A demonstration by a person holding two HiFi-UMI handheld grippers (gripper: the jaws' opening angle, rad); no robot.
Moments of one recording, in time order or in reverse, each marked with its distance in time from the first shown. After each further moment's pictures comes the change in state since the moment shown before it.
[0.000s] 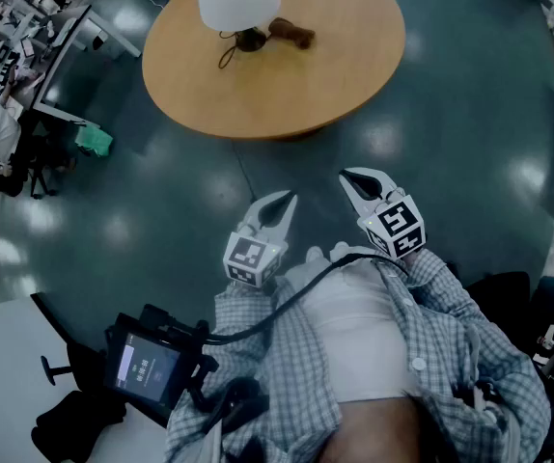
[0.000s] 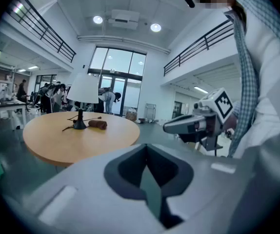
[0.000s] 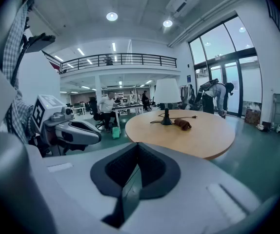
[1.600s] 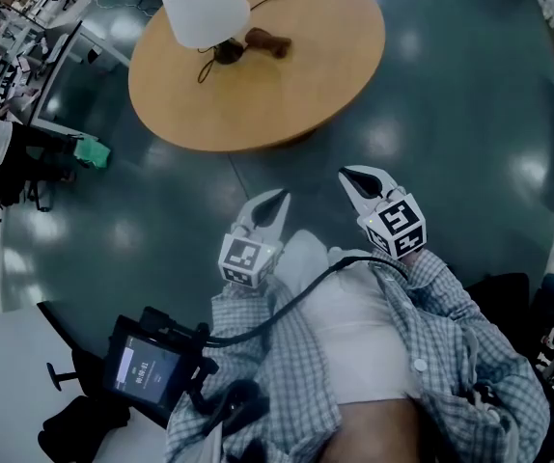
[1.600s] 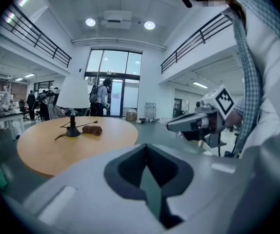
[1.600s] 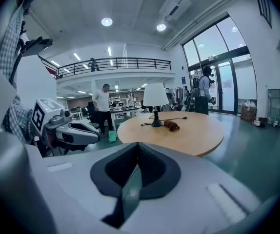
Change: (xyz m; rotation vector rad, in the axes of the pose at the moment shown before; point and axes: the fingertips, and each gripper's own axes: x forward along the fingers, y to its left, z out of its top) left arm 0.046 -0.016 0.020 0.080 -0.010 0.038; right arm -0.034 -0.057 0.002 0.051 -0.046 -0.023
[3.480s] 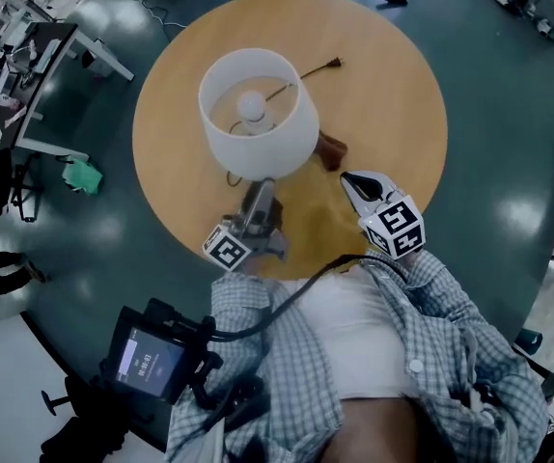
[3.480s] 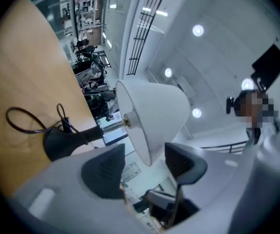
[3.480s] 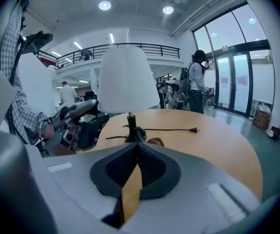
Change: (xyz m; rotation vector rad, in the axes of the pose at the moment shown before) left arm 0.153 0.337 0.131 -0.936 -0.680 -0.156; right arm 0.284 -0.169 0.126 -0.068 0.151 0.061
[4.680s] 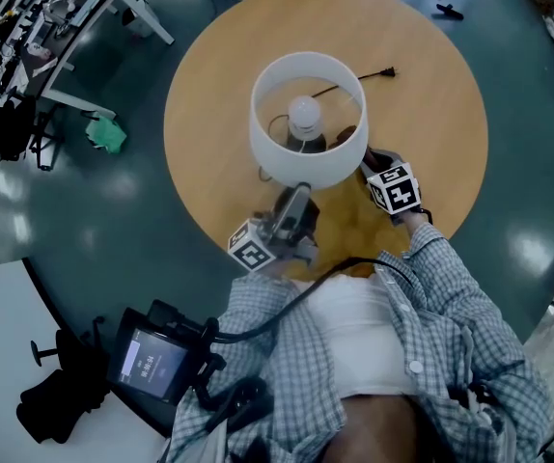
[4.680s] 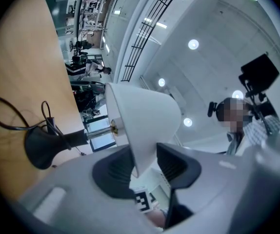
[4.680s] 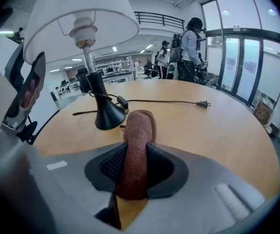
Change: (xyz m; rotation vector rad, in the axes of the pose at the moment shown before) left arm 0.010 -0.022 0.003 -0.035 -0.110 -0.129; right arm 0.132 -0.073 -0.083 -0.017 0.335 -0.001
